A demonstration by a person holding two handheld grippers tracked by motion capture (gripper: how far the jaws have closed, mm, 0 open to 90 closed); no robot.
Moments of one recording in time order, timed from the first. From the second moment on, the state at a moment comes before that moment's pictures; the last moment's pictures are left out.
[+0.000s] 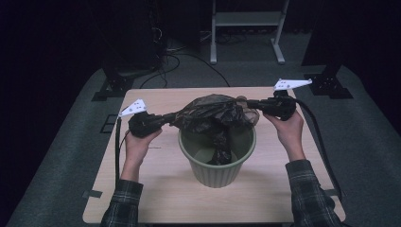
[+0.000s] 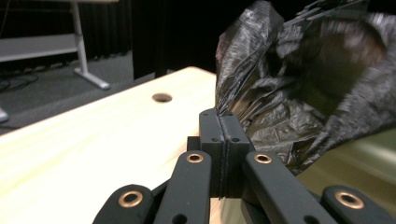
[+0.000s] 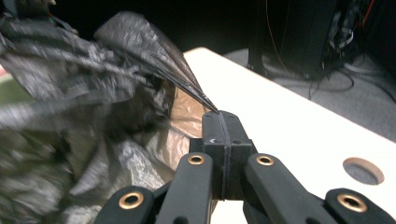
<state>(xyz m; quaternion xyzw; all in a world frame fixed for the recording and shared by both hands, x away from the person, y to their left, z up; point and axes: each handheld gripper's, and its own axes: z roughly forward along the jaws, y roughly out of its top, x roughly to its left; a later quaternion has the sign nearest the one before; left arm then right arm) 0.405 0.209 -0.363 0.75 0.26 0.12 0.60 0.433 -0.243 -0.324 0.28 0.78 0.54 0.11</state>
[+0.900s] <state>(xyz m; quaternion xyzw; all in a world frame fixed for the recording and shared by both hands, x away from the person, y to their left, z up) 0.394 0.203 -0.360 0.76 0.24 0.12 0.60 0.376 -0.222 -0.276 0.23 0.77 0.58 0.12</state>
